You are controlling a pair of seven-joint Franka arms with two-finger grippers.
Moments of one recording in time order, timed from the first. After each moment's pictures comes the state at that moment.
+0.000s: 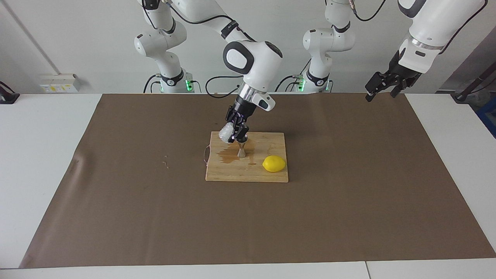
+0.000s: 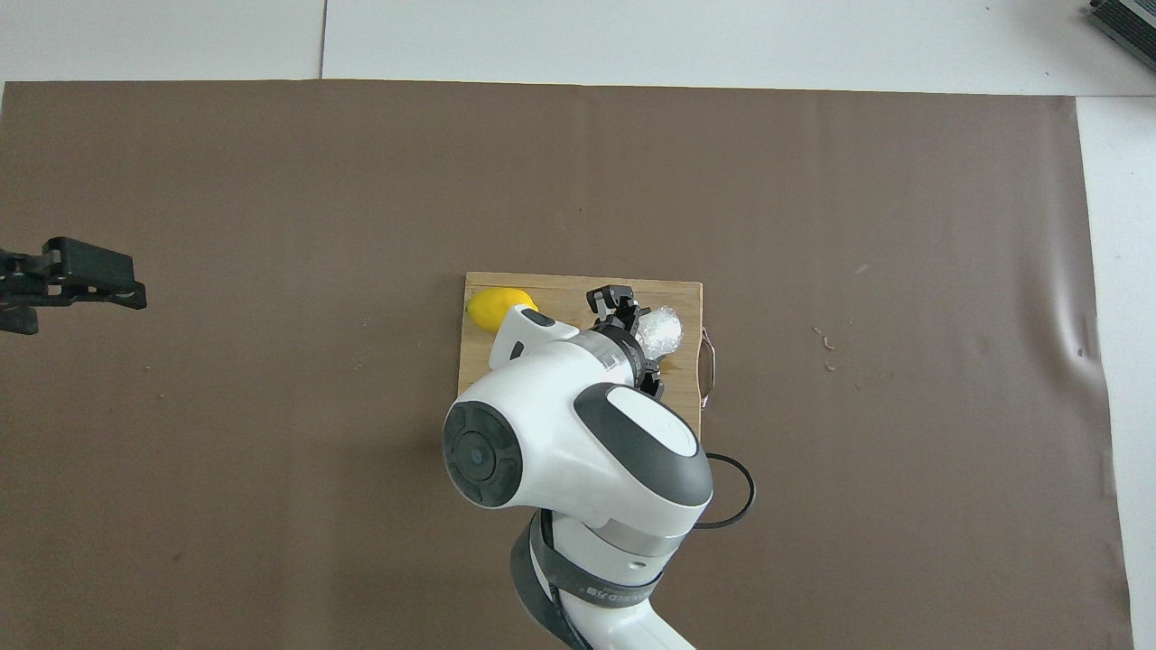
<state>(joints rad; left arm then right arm) -0.06 -0.05 0.00 -1.58 -0.05 1.52 -0.22 0.64 0.26 0.08 -1.74 -0.61 1.89 -0.85</state>
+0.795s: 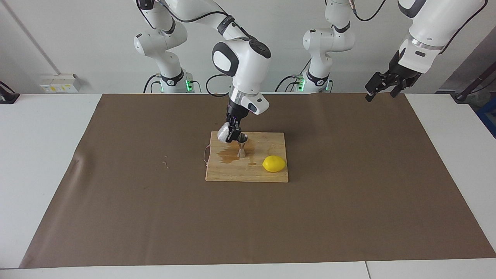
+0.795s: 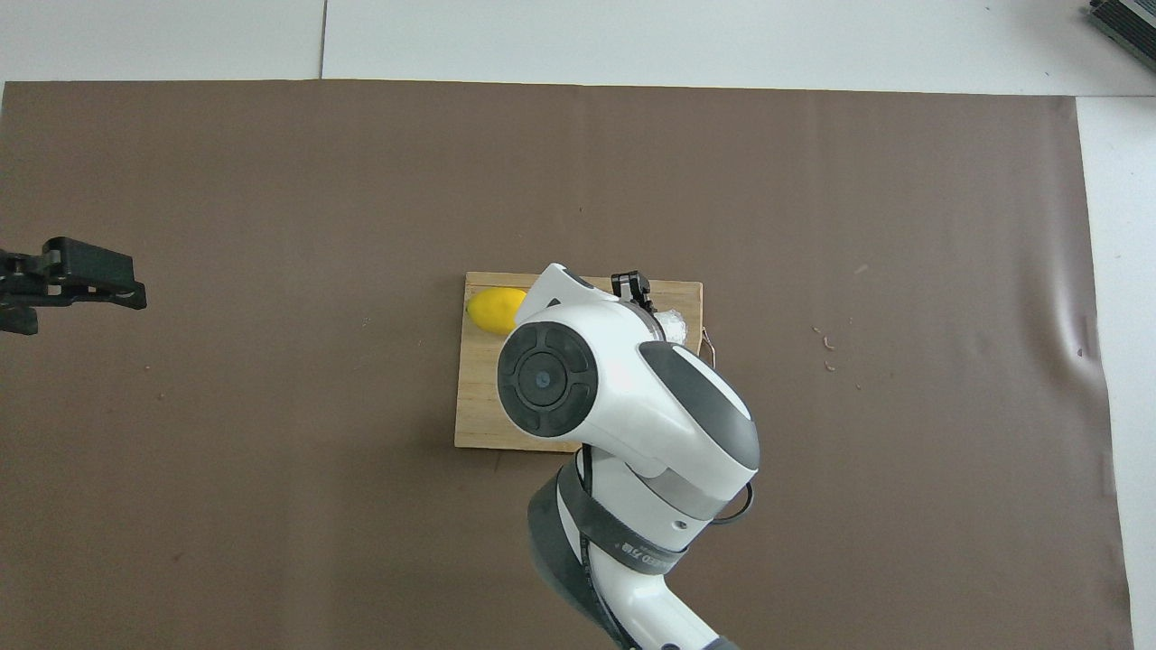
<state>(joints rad) -0.06 -0.05 0.00 -1.58 -0.05 1.52 -0.22 0.57 0.25 0.08 -1.70 -0.39 1.90 -0.85</state>
